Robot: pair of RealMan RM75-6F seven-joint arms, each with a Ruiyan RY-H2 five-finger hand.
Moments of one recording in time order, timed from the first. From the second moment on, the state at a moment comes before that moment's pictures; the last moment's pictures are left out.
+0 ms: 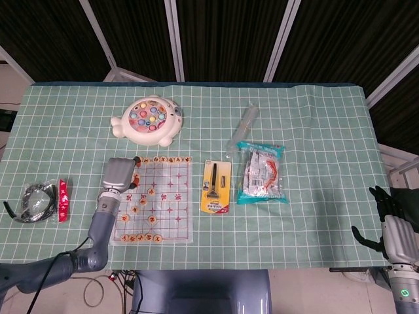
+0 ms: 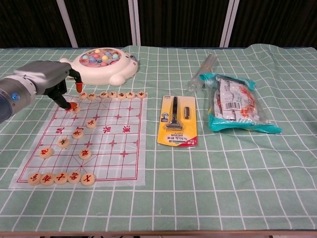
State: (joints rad) left arm -0.73 -1.69 -0.22 -1.29 0.88 1.08 0.62; right arm 0.06 -1.11 0.11 -1.69 -1.36 1.40 0.20
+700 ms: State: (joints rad) left arm -0.37 -1.34 0.00 -1.64 1.22 1.48 0.39; right arm 0.06 -1.12 0.10 -1.68 -1.36 1.40 0.15
